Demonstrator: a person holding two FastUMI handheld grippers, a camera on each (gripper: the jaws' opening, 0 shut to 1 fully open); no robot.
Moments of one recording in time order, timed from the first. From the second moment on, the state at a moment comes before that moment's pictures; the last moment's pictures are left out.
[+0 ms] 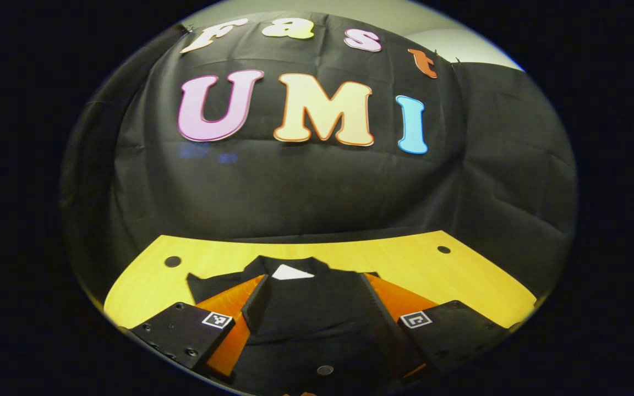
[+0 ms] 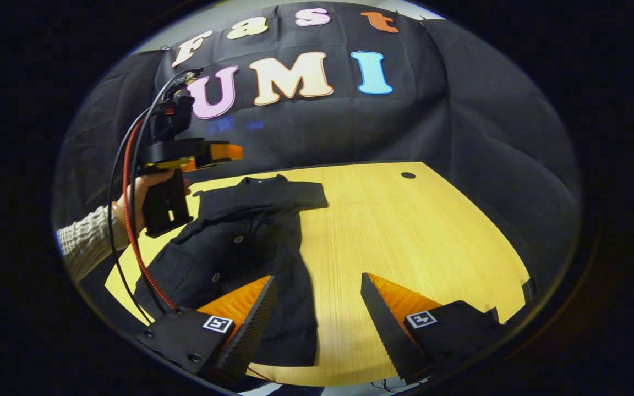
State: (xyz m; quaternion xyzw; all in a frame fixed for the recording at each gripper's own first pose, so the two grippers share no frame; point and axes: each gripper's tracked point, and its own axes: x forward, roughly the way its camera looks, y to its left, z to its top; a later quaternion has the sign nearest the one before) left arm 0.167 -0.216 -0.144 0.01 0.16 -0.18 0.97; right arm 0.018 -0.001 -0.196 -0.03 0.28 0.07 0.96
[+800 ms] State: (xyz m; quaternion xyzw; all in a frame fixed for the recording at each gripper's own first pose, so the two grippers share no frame) left arm -0.013 -0.037 -0.196 0.06 0.23 -0.15 0.96; right arm -0.018 0.026 -0.248 -0.07 0.32 0.11 0.94
